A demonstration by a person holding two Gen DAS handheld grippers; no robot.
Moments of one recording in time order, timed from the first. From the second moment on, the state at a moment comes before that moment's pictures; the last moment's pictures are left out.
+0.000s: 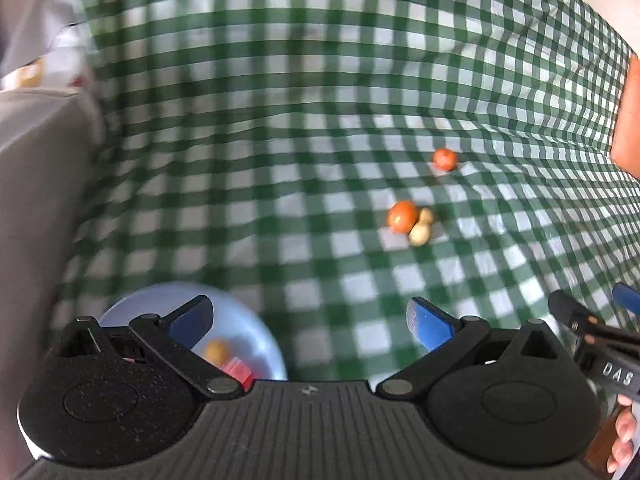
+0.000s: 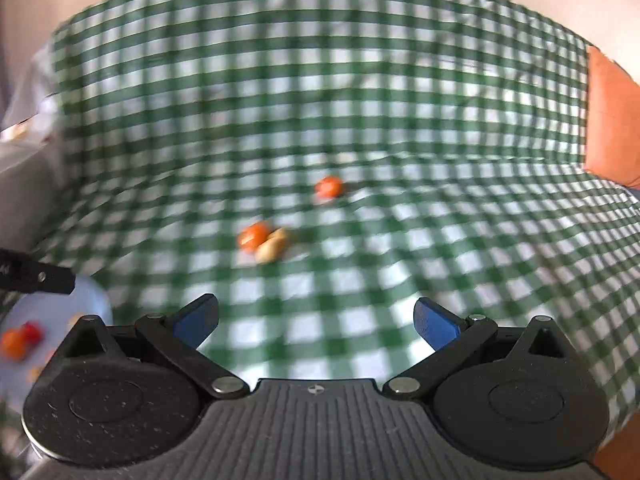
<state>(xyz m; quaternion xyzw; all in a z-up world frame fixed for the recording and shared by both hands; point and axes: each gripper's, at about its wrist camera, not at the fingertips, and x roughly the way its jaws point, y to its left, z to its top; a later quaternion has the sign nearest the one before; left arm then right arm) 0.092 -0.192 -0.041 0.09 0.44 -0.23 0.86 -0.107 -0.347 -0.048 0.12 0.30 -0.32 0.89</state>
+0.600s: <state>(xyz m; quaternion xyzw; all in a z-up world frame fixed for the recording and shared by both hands) 0.203 -0.324 -0.153 0.18 0.50 -0.28 0.80 0.045 -0.512 -0.158 0.10 0.33 -0.31 0.89</state>
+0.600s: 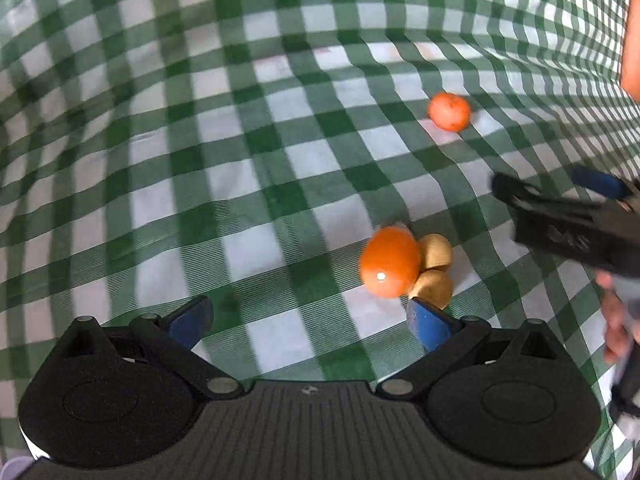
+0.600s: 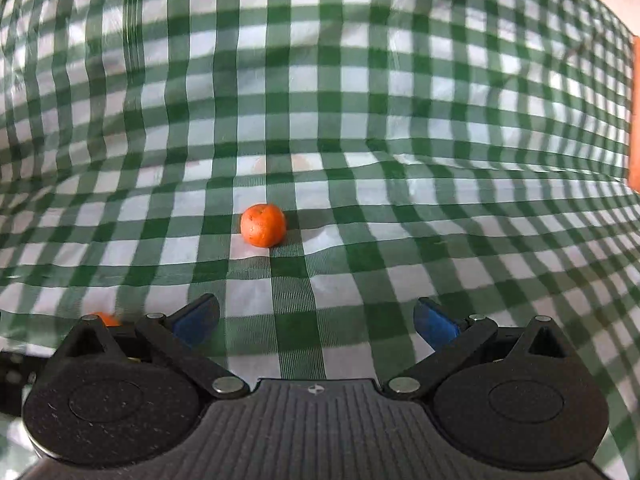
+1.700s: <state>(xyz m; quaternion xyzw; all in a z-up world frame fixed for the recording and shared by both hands) 0.174 -0.306 -0.131 0.13 0.46 -0.34 0.81 0.071 -0.504 -0.154 0.10 0.34 -0.28 0.89</state>
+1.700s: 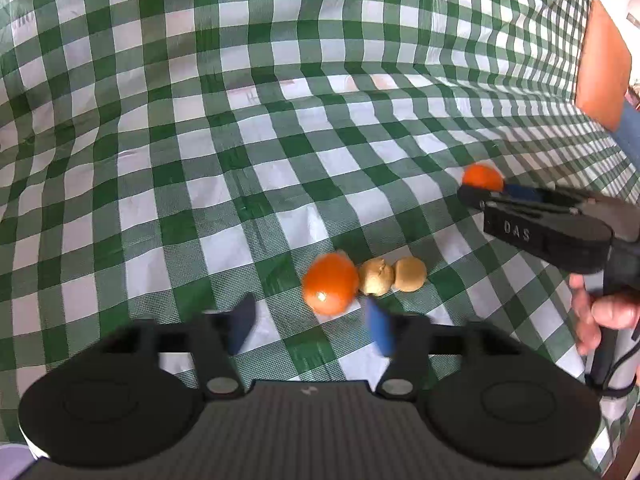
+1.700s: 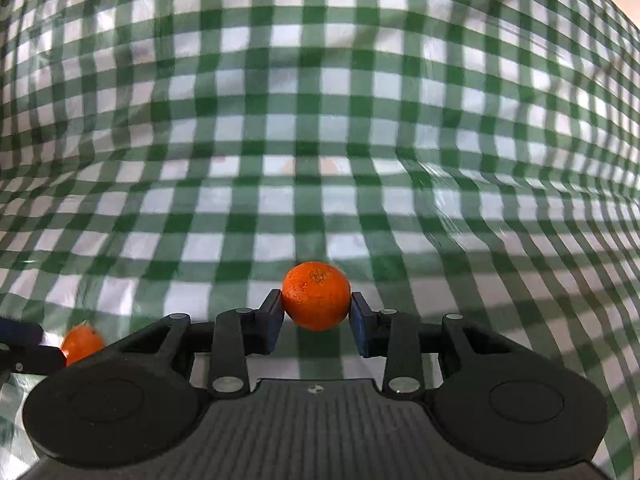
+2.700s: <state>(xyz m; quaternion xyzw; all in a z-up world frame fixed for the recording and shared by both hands) 0.132 -0.260 -0.069 0.10 0.40 -0.33 0.85 -0.011 -0.462 -0.108 0.12 0.28 -0.27 0.91</state>
